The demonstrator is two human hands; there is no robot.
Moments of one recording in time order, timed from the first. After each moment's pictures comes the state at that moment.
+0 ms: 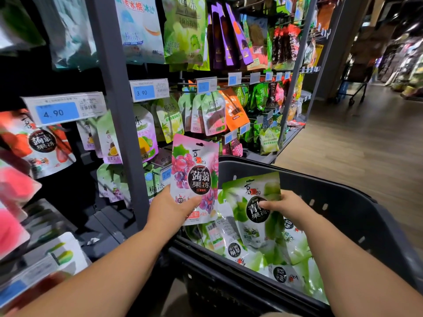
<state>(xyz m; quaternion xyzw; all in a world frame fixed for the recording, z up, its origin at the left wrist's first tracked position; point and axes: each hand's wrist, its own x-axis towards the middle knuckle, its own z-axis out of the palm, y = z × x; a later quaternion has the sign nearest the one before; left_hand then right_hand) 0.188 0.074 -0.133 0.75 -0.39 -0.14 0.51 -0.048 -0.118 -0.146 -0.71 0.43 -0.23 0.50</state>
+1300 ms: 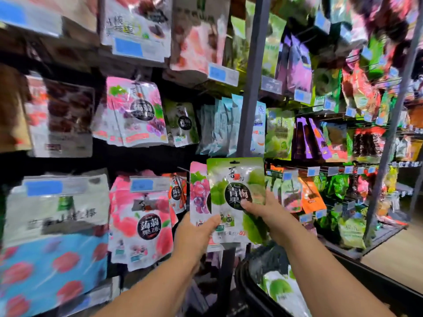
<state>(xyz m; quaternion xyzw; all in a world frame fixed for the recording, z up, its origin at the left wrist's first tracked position) 0.196 0.248 -0.023 0.61 -0.24 -0.05 0.75 0.096 0.098 0.045 -0.73 0.17 -0.23 0.63</state>
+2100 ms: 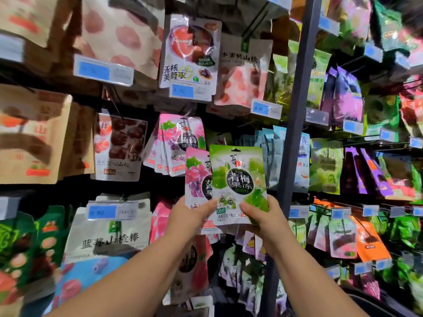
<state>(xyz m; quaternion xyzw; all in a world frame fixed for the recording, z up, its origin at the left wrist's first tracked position) 0.269 0.321 0.065 0.58 -0.25 0.02 0.77 0.180 0.161 0.083 -0.67 0.01 -0.31 0.68</state>
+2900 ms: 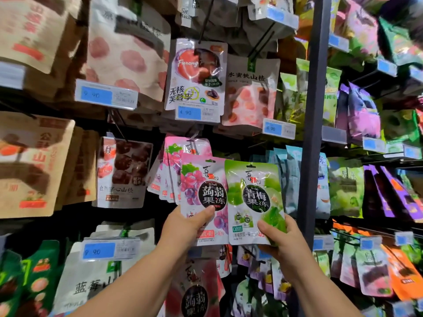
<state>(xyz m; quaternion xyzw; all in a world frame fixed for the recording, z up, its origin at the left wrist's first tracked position) 0.313 0.336 0.100 0.54 -0.27 0.03 0.80 0.214 0.141 0.096 -0.64 0.00 -0.33 0.70</state>
